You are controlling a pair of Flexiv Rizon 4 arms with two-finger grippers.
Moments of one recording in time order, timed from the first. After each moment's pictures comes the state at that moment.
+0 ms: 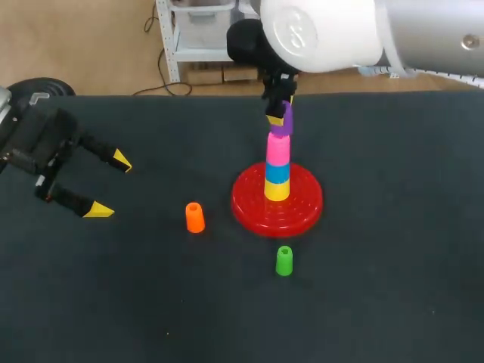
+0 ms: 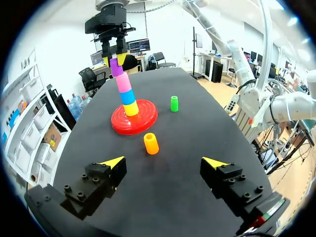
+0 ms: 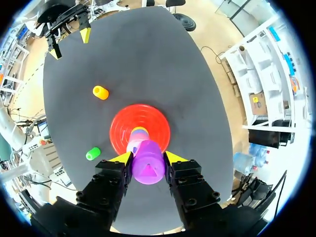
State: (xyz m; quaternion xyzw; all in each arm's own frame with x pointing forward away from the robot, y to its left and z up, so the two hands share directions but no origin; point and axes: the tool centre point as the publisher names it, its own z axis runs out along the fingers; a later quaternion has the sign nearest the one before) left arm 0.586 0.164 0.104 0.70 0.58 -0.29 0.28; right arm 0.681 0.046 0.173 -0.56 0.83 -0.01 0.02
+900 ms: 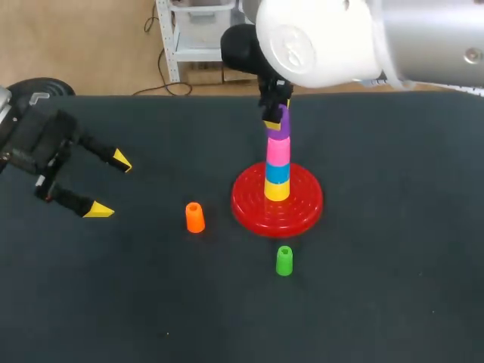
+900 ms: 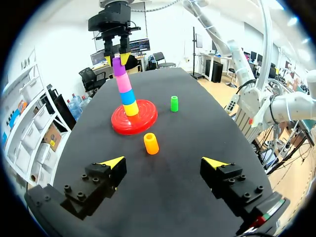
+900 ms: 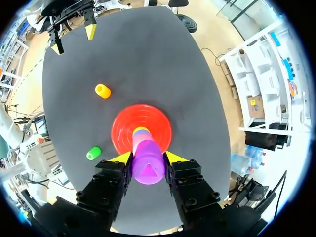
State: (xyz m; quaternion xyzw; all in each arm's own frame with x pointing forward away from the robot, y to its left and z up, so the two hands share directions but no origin) left arm 0.586 0.164 0.104 0.70 0.58 -0.29 0.28; right arm 0.671 0.051 0.175 -0.56 0.82 -0.03 0.03
